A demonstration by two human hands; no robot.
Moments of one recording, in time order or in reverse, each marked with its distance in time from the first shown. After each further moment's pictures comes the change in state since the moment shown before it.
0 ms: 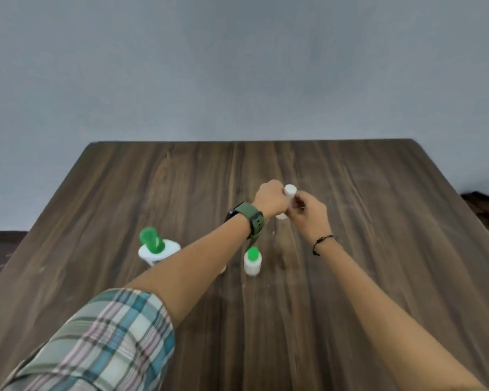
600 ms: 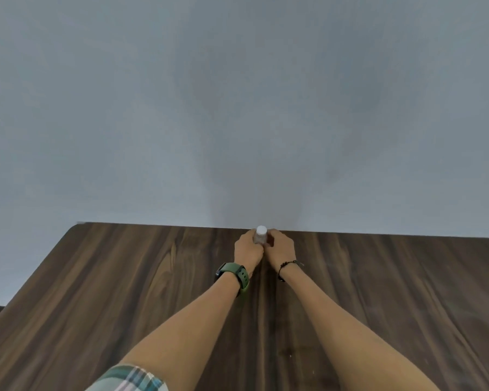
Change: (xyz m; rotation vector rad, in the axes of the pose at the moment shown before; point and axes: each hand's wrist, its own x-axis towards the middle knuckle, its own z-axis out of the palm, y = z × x) left_hand 0.289 -0.117 -0.082 -0.400 0.236 -0.162; right_hand 0.283 -0.015 0.200 0.011 -0.188 0.168
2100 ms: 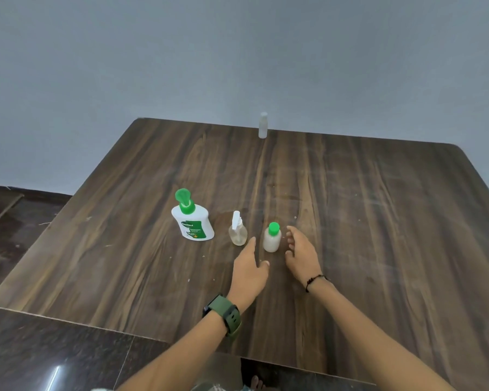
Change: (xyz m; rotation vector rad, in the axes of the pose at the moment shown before) left_hand -0.444 -0.120 0.014 0.027 -0.021 -0.023; right_hand -0.396 0.124 -0.067 -0.086 -0.139 -0.130
